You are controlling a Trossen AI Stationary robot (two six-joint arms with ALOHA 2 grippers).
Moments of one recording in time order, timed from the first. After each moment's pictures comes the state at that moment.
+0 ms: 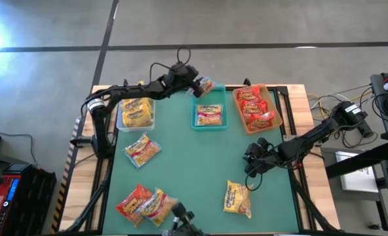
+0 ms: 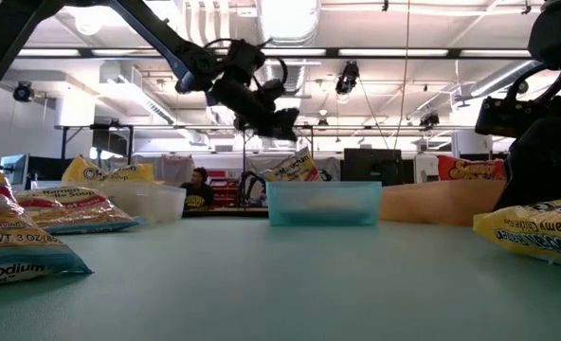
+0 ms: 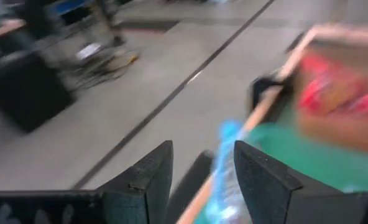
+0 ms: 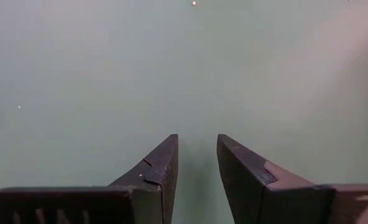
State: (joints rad) left arm 0.57 1.89 1.31 0.25 -0.17 0.18; right arm 0.45 1.21 0.33 -0.21 0.47 0.86
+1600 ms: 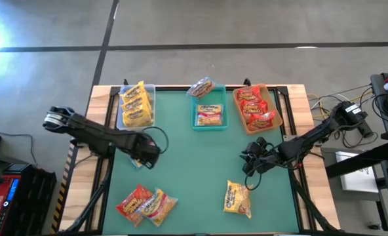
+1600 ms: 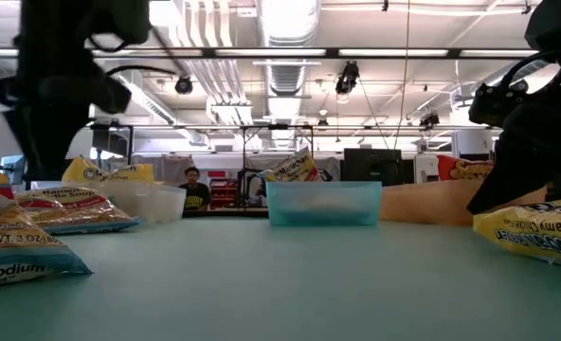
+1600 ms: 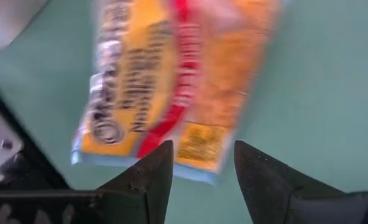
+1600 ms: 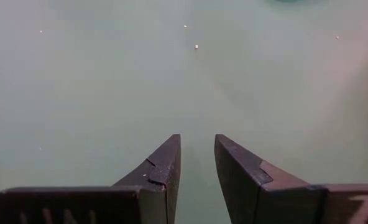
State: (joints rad) left arm -0.23 1.37 0.87 -1.13 -0.09 -1.23; right arm 0.45 1.21 0.33 -0.12 0.55 0.86
